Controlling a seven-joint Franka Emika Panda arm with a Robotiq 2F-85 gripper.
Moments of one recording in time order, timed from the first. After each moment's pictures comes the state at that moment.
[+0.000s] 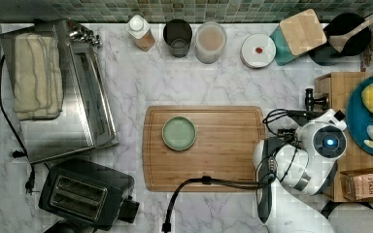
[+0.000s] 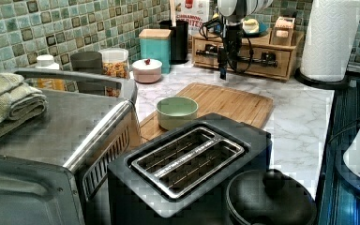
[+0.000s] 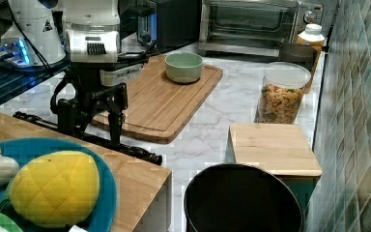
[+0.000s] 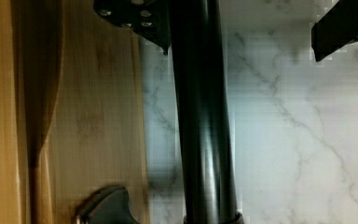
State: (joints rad) arm -0.37 0.36 -0.20 -2.22 -0.15 1.12 -1.12
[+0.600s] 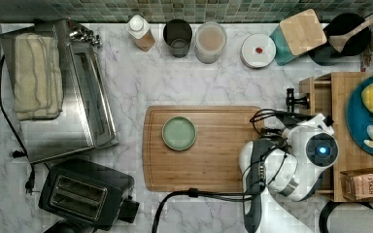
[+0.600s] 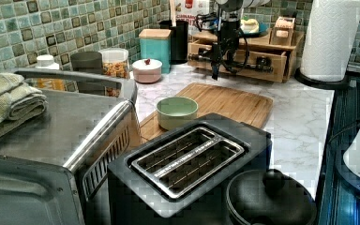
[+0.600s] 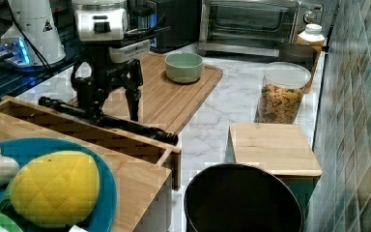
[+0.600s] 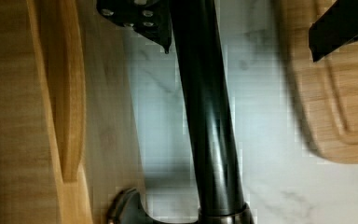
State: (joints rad) arm -0.36 0.25 -0.12 -2.33 0.01 1.10 -1.12
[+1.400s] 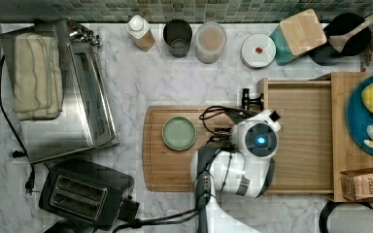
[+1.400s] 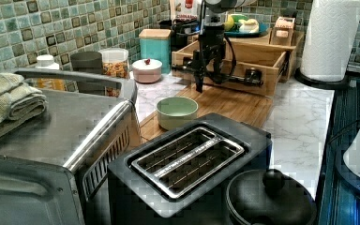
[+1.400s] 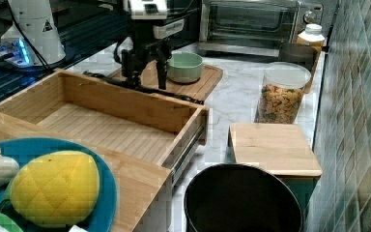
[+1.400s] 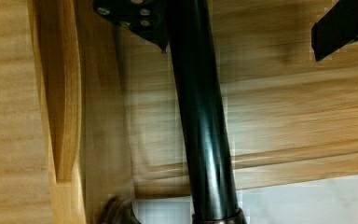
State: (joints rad) arm -0.17 0.14 -0.05 -2.44 0.00 1.03 -0.86
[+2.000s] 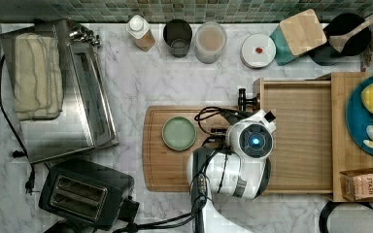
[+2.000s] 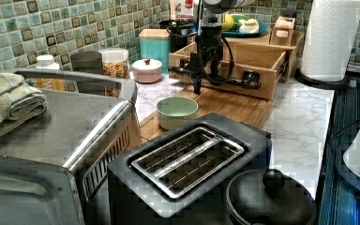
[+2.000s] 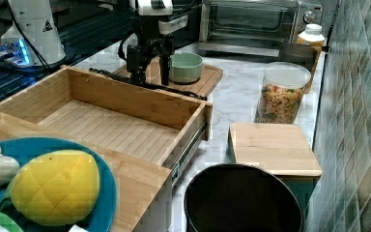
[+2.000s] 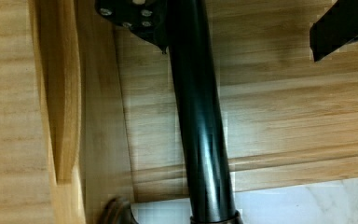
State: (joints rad) arm -0.17 0.12 -0.04 -2.45 0.00 1.02 -0.85
